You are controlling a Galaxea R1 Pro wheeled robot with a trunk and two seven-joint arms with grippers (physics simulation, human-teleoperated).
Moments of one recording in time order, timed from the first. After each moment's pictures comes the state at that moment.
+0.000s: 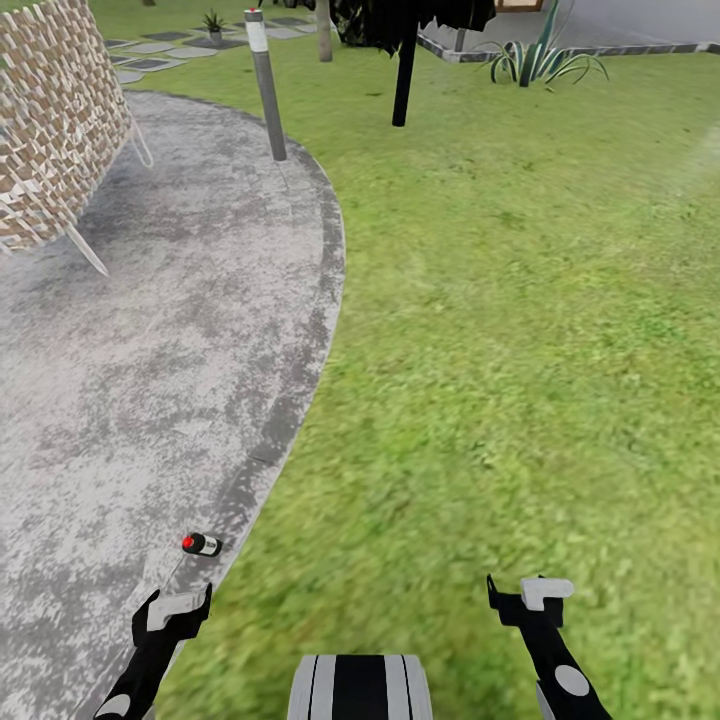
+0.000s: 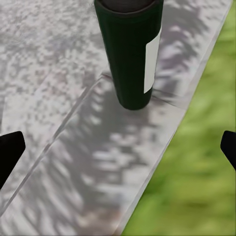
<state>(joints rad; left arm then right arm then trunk) -0.42 0.14 0.11 -0.32 0.07 -0.61 -0.05 -0.33 -0.02 -0.24 -0.67 0.22 -0.31 -0.01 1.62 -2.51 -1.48</state>
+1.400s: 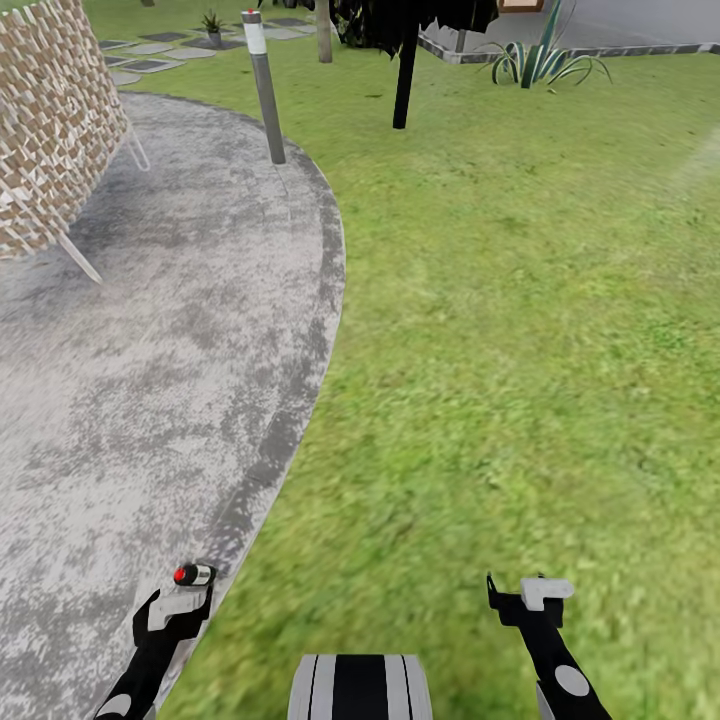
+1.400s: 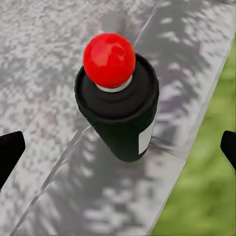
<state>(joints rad) -0.42 0.14 0.11 -0.32 0.07 -0.61 -0.05 -0.33 -0.02 -0.24 -0.67 0.22 -0.31 -0.01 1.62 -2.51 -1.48</state>
